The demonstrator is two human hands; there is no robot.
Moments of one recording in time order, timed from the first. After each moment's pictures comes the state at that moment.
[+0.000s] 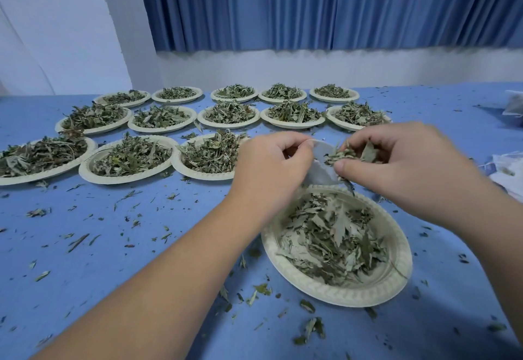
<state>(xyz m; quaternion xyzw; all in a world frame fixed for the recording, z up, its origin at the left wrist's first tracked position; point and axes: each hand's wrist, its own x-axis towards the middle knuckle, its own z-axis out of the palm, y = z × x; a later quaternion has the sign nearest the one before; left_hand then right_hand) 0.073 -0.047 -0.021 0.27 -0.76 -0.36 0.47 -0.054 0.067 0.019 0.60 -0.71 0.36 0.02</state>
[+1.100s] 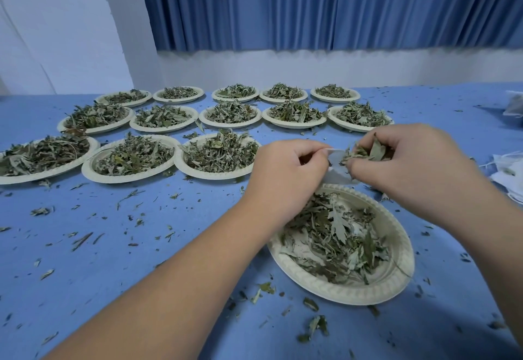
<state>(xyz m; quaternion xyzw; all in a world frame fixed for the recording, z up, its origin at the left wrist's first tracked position) 0.065 -0.042 -0.028 0.25 -0.78 -0.37 0.43 -0.050 0.065 0.018 0.51 -0.78 0.36 0.03</state>
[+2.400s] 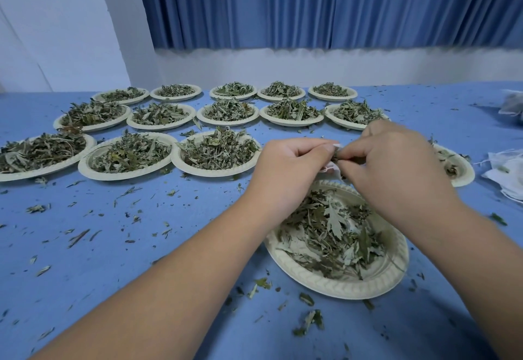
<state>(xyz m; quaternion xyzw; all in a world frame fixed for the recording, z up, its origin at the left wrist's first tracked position) 0.060 -0.039 -0.028 0.22 -0.68 -0.58 0.39 -0.049 0.052 0.000 0.55 -0.77 0.26 0.17</state>
